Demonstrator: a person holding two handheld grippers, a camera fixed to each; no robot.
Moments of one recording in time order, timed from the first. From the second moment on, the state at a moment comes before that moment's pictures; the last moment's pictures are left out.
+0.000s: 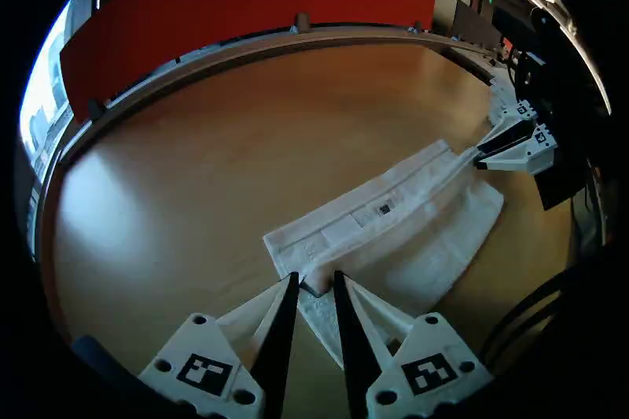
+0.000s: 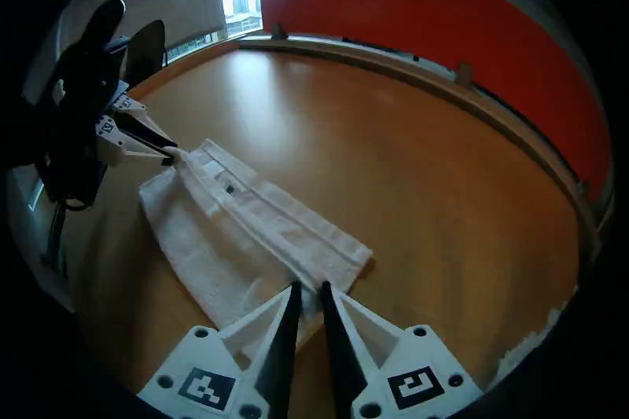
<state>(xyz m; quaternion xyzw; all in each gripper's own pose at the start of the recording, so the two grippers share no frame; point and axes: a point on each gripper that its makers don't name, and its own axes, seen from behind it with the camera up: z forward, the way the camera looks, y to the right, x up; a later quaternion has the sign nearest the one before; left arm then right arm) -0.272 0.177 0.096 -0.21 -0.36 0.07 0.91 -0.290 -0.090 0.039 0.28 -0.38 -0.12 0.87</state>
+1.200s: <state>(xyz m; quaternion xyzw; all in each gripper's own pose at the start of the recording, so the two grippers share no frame) -0.261 0.139 0.103 -0.16 -0.34 0.05 0.92 -0.274 -0.075 0.044 0.25 -0.36 -0.11 0.89</state>
